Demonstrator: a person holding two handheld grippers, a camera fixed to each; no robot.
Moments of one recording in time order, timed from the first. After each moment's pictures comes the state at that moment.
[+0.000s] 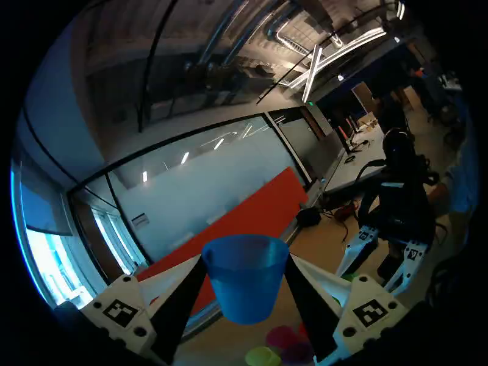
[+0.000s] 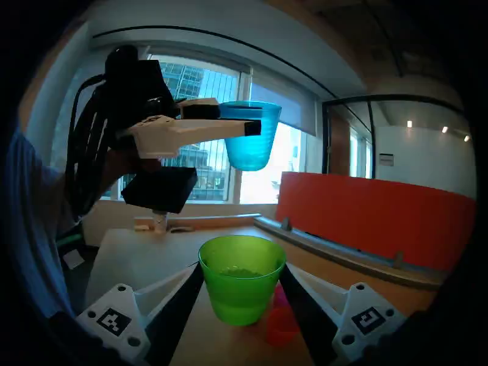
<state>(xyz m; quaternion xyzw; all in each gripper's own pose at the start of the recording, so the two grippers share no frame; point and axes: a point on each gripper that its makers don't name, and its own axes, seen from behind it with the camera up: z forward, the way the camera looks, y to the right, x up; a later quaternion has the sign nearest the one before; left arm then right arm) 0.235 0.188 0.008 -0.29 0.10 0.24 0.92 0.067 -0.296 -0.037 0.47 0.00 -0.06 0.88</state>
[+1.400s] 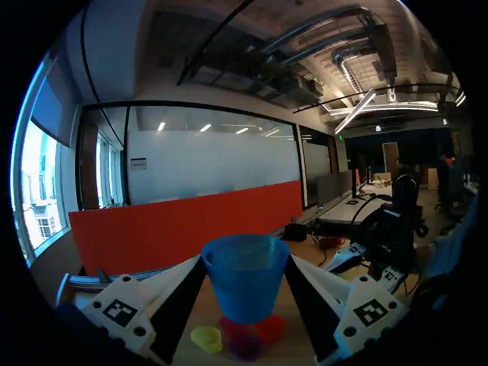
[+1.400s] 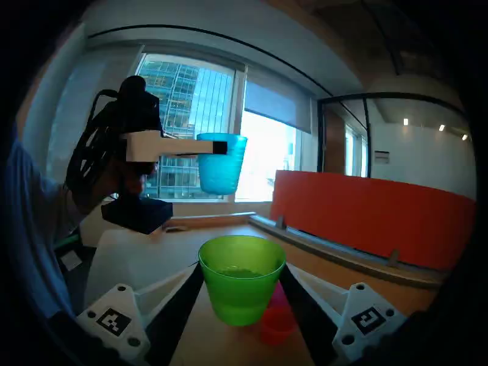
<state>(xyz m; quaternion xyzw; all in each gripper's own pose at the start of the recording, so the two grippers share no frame) 0.192 0.143 0.024 -0.30 0.02 0.03 0.95 0.070 -0.286 -0.033 0.46 -0.01 -0.06 0.89</state>
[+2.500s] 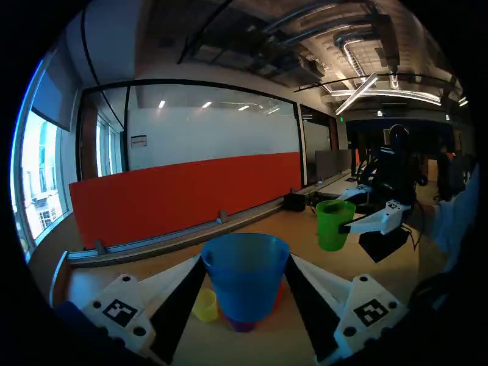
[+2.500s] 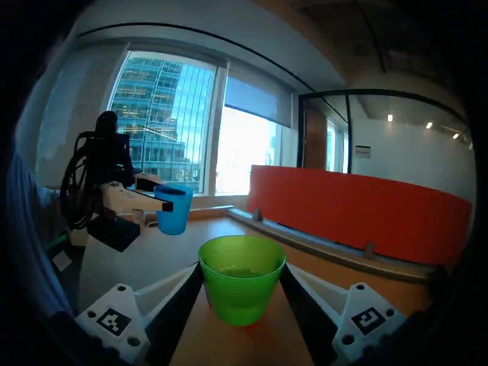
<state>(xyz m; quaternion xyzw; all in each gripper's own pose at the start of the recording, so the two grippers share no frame) 0.106 0.127 0.004 -0.30 -0.04 0.05 0.95 0.080 -0.219 -0.025 0.41 -0.02 -0.07 0.91</state>
